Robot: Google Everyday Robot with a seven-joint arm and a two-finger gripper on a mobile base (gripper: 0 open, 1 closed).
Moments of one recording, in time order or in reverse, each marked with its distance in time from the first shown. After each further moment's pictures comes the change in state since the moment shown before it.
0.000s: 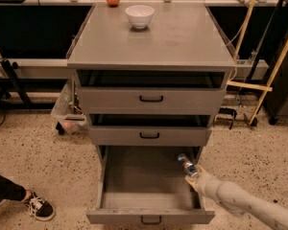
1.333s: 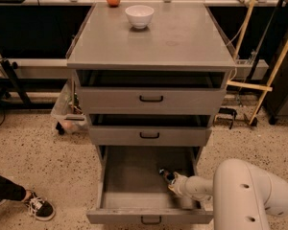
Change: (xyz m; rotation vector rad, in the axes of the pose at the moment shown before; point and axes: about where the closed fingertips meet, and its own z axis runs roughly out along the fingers) arm 0.058 0.075 0.162 -0.164 0.188 -0.243
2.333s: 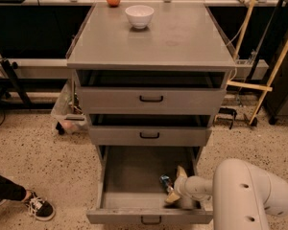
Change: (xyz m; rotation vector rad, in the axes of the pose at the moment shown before) arm 0.000 0.000 0.000 0.000 0.000 0.000
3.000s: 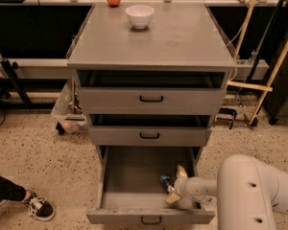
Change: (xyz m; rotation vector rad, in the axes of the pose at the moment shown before) arm -0.013 0.002 -0.021 0.015 -0.004 -0.023
